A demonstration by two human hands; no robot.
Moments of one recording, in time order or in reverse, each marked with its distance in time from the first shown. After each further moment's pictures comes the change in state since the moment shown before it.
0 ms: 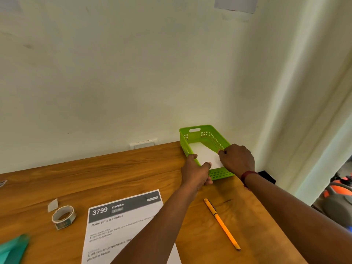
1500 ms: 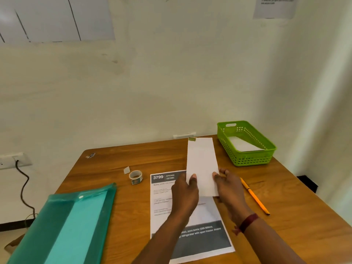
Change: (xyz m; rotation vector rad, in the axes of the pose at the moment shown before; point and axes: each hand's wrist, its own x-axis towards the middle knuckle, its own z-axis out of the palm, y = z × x) left_hand -0.166 -0.053 -0.134 0.246 0.377 0.164; right_hand -0.232 -0.114 -0.013 1.050 -0.306 0.202
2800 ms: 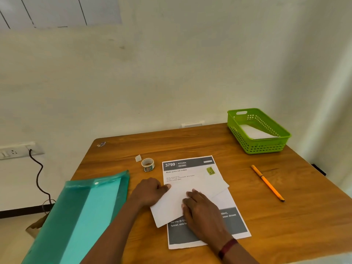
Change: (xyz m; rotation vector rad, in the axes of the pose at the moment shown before) left_hand 0.046 -0.072 -0.142 0.866 -0.358 -0.047; right_hand -0.067 0.094 0.084 -0.939 -0.121 -0.841
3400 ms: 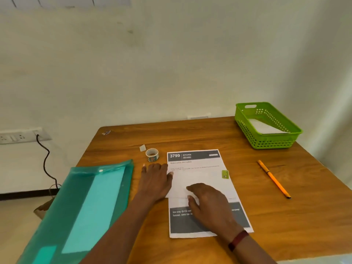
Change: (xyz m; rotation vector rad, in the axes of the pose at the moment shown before) left_hand 0.006 -0.001 0.025 0.314 0.294 0.146; right_hand 0.006 0.006 -0.020 0.093 0.014 -0.048
